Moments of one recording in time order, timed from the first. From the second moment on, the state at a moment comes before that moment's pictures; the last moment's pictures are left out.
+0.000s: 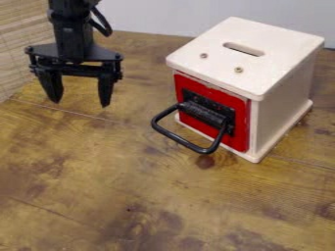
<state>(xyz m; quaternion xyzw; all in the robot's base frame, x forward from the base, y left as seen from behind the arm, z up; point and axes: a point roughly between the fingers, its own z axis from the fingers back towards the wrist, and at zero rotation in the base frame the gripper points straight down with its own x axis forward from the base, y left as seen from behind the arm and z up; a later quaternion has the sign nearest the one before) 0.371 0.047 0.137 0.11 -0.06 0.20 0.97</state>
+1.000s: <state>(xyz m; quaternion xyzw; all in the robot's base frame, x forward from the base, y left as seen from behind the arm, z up) 0.368 0.072 0.119 0.10 -0.09 0.16 0.98</state>
